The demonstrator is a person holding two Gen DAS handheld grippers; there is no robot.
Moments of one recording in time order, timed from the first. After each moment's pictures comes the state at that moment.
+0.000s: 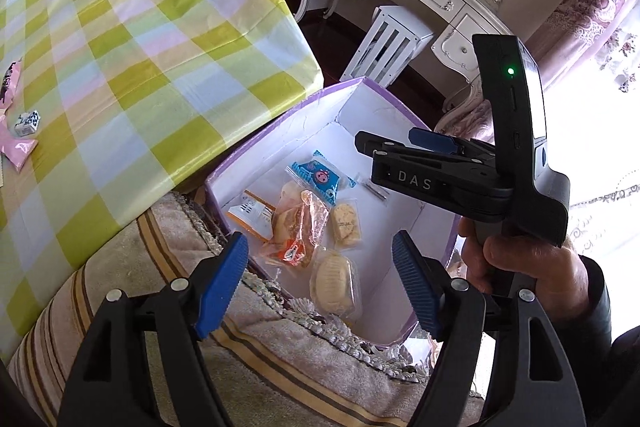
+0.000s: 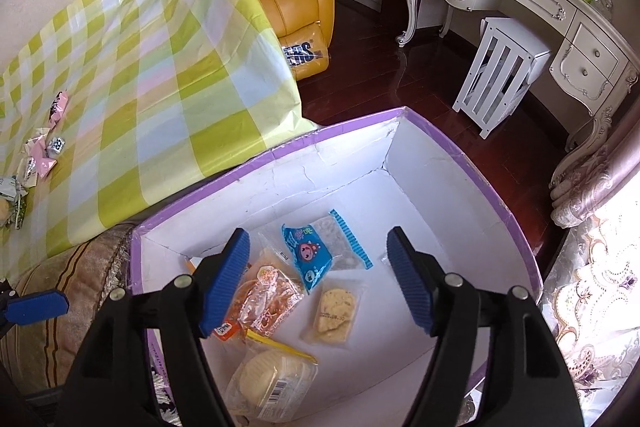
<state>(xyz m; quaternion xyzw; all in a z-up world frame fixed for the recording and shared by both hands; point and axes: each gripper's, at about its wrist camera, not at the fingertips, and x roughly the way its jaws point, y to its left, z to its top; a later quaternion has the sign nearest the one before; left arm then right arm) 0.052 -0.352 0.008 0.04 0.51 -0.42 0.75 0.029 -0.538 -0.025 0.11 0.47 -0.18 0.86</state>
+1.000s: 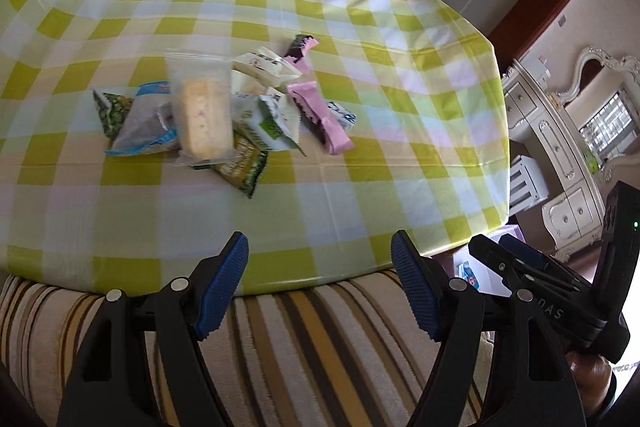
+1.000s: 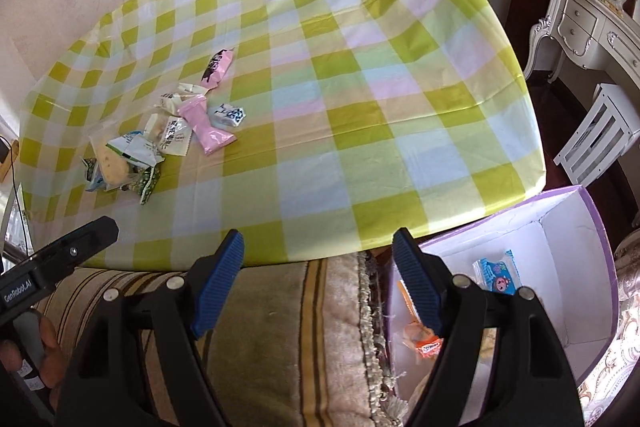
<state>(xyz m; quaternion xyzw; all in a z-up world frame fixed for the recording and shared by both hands) 0.112 -0.119 0.012 -0.15 0.47 -0.15 0.85 0.093 -0.360 0.012 0.07 0.47 0.01 0.88</state>
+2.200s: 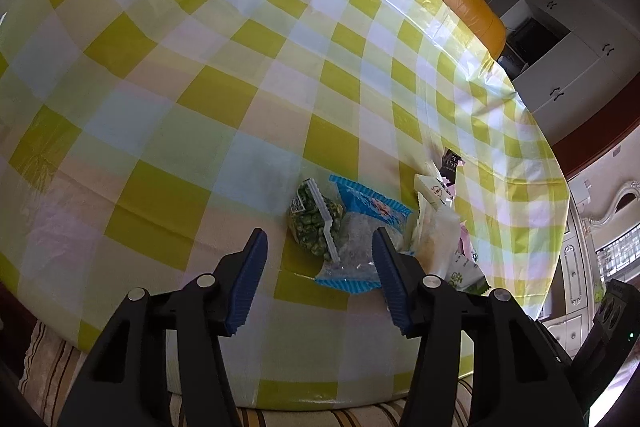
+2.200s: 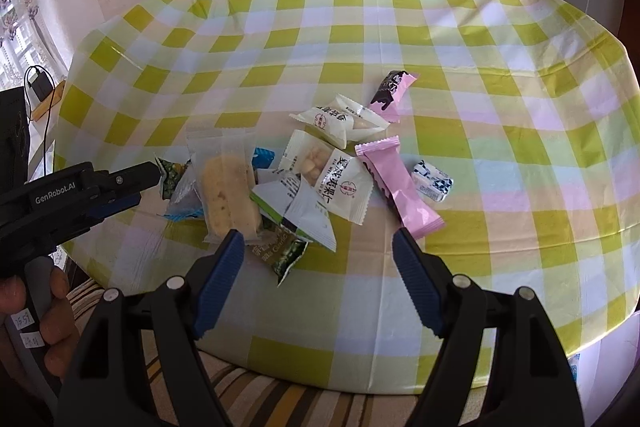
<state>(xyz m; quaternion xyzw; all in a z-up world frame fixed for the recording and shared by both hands) 0.178 0.031 -0.012 -0.28 0.44 -0.02 0.85 0.177 -0.206 0.003 -0.01 0.45 0.14 0.88</state>
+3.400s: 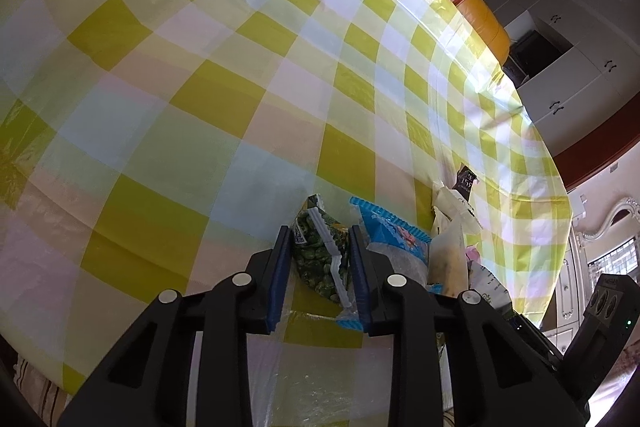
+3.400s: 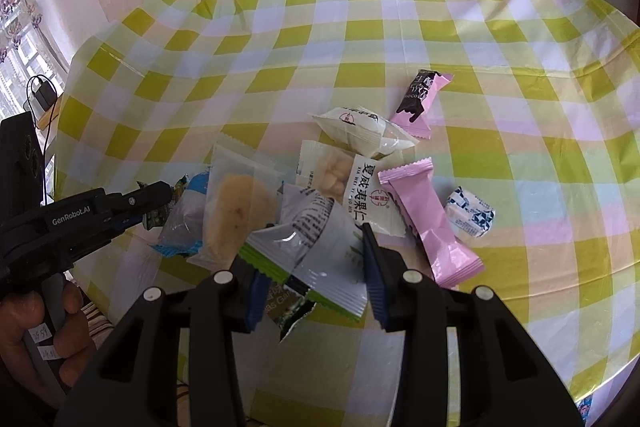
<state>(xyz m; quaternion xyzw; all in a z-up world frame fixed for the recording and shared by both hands) 0.199 0.040 -0.033 -0.31 0.43 -0.03 0.85 0.212 -0.199 -0.012 0.01 0.45 0.17 0.88</state>
